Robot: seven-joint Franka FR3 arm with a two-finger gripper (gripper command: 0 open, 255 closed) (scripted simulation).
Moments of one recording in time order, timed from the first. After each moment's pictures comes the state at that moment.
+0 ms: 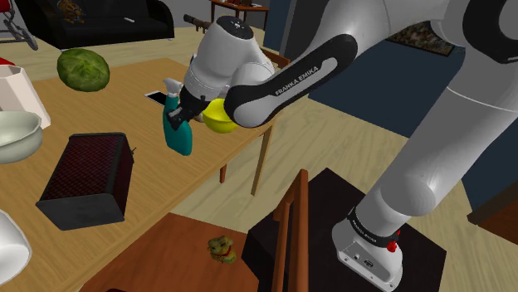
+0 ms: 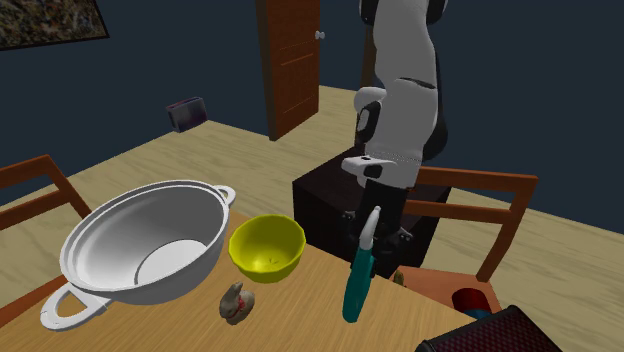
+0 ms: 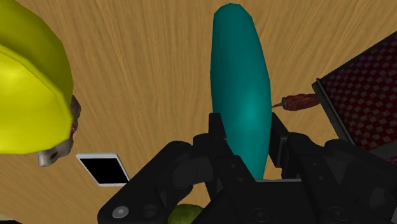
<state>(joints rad) 0.01 0.04 0.49 -2.29 -0.39 2.81 0.57</state>
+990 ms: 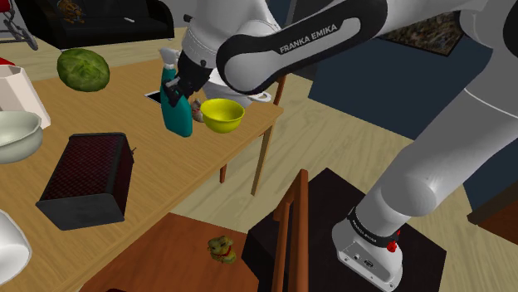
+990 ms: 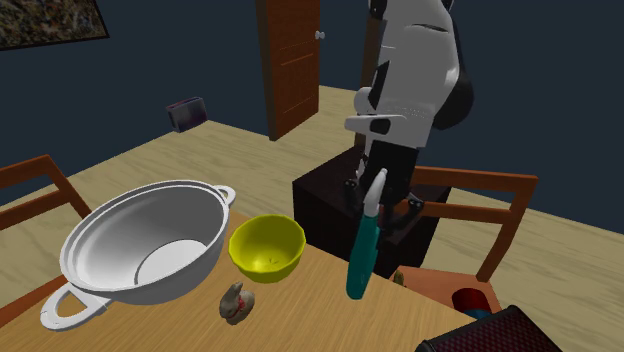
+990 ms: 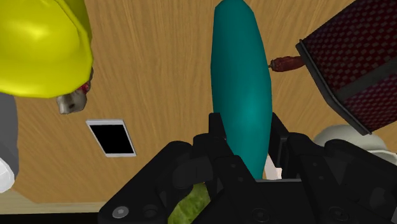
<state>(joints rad) 0.02 -0.08 0.50 -2.21 -0.17 2.64 0.39</state>
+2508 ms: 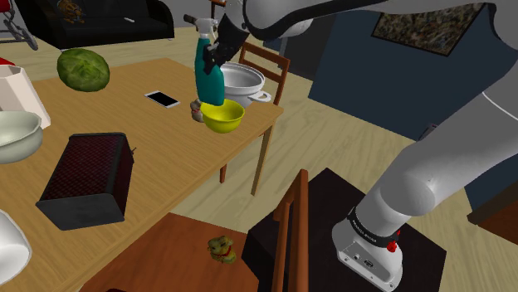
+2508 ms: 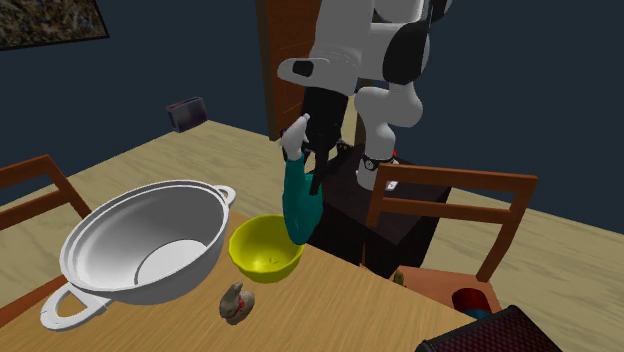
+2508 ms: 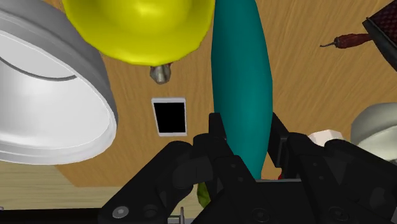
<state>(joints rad) -0.01 -0.21 0.29 -2.19 0.09 2.50 -0.03</state>
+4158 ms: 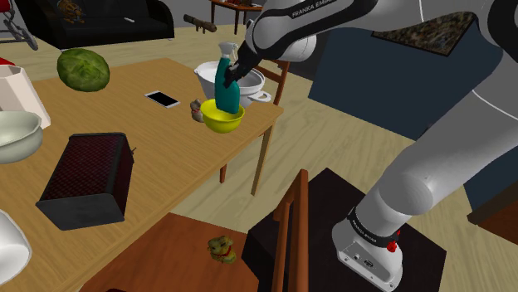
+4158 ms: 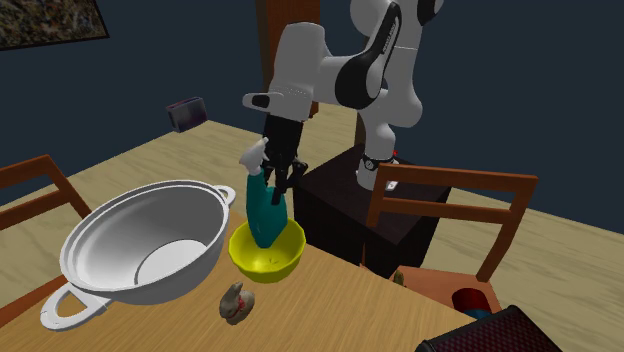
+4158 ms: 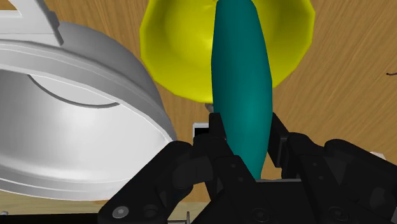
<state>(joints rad) -0.03 -0.14 0.16 -2.30 0.21 2.66 -0.29</state>
